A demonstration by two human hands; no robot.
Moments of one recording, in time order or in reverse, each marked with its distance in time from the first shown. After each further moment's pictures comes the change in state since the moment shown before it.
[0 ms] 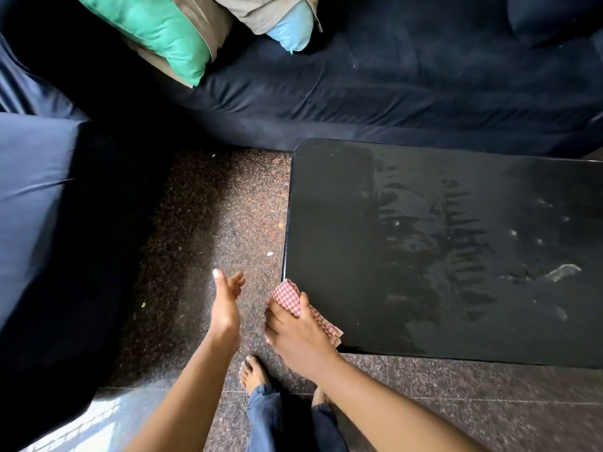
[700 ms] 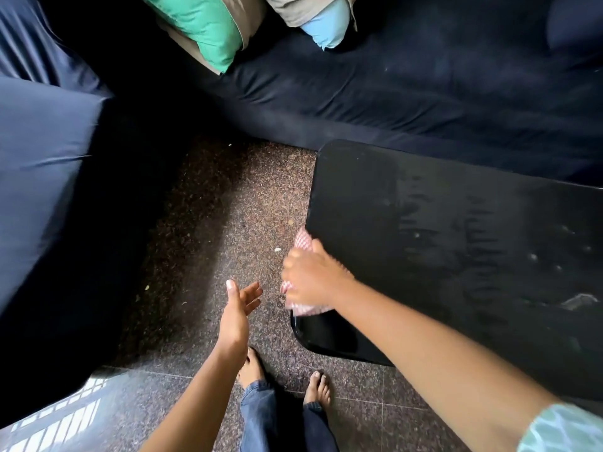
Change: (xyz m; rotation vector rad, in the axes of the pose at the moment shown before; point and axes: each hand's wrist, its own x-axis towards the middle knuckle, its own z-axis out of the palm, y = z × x) left_hand -0.002 -0.027 -0.013 -0.061 -0.008 -0.033; right_hand 0.054 0.079 -0.066 0.121 -0.045 -0.035
